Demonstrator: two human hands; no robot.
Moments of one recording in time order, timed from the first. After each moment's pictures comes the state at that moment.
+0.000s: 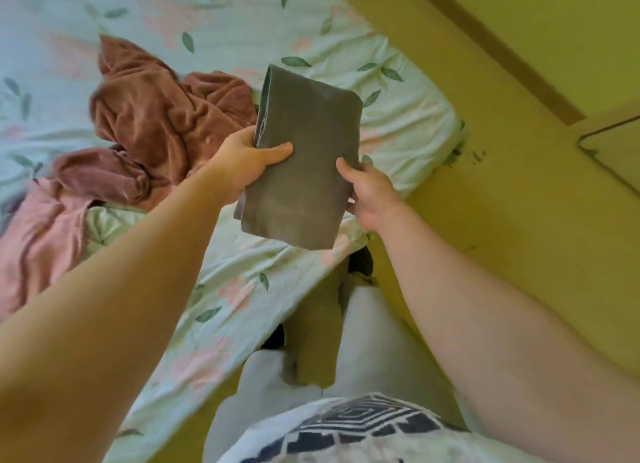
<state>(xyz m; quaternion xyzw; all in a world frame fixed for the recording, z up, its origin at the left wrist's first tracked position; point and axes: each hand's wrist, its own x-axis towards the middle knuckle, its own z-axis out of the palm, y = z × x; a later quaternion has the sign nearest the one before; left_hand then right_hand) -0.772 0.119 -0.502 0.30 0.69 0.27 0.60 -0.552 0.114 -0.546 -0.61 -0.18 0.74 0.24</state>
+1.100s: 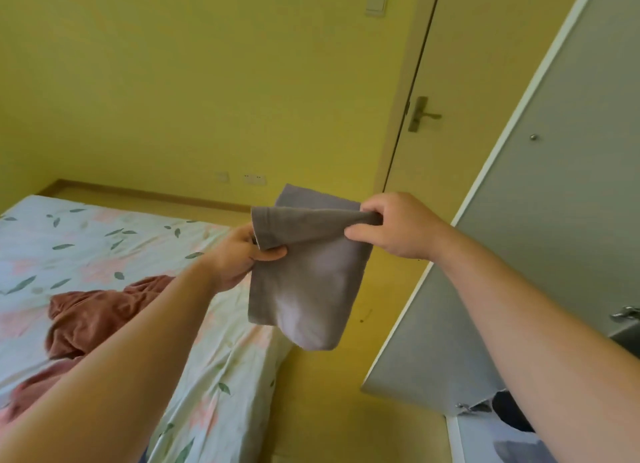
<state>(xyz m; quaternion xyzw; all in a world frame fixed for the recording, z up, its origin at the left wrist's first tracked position) -0.669 -0.148 -0.197 0.59 0.30 0.25 0.71 -0.416 -0.283 -0.104 -0.71 -0.64 0.18 0.25</state>
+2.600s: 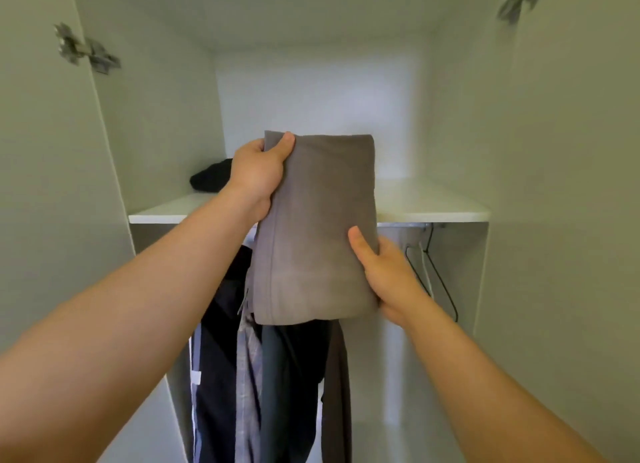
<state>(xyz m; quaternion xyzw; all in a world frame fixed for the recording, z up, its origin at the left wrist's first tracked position) -0.351 -0.671 0.169 0.63 -0.26 0.05 0.73 -0.483 -0.819 0.034 -0.68 0.04 -0.28 0.68</state>
